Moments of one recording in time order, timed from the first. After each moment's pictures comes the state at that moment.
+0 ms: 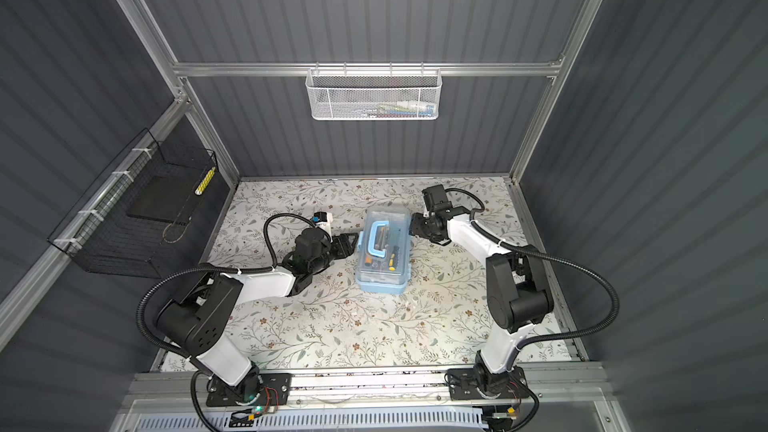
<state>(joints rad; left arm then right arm) -0.57 1.67 0.71 0.56 0.06 -0.63 0.32 1.75 1.26 -0.48 -0.12 0.47</state>
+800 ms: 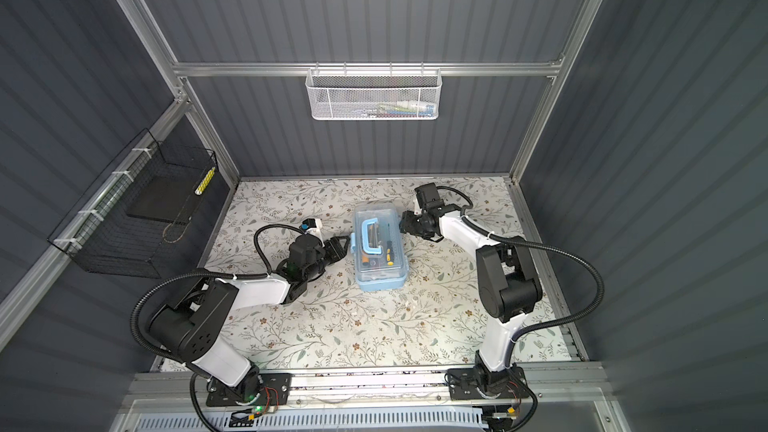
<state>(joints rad) -0.55 1.61 0.62 0.61 0.02 -0.80 0.35 1.84 1.32 -0.43 -0.20 0.45</state>
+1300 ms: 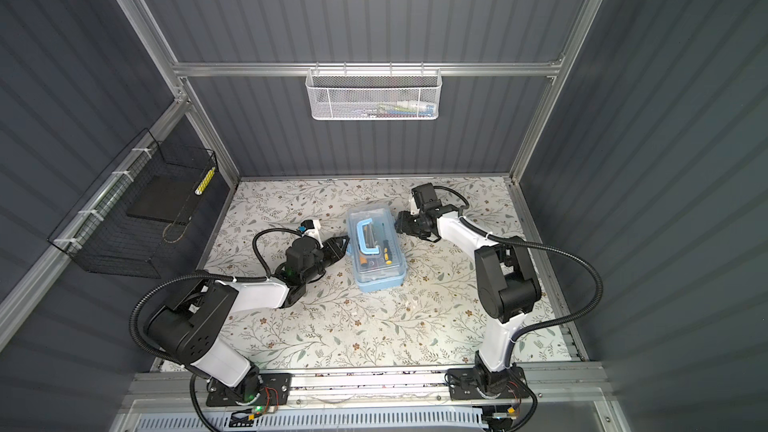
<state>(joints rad) -0.56 1.61 0.57 0.74 0.06 -0.91 0.37 1.84 1.32 -0.41 -0.24 0.45</state>
